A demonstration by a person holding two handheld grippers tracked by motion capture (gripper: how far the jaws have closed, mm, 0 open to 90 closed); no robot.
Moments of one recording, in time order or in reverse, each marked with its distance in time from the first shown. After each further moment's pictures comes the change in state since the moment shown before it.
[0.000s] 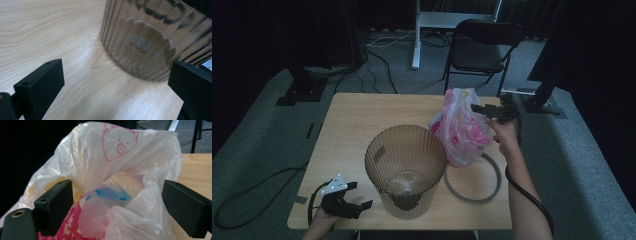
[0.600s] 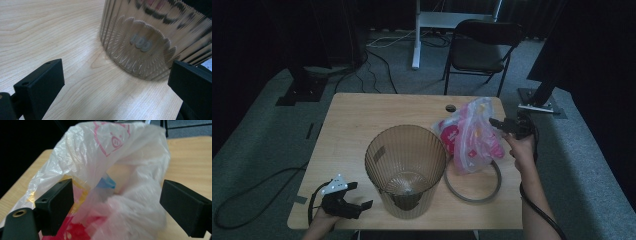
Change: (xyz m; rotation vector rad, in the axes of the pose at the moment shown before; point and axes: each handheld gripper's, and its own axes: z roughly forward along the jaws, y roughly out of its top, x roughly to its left) left arm -0.001 0.000 0.001 0.006 -0.006 0.000; right arm -0.032 -0.043 -0.042 -0.003 -0.155 -0.002
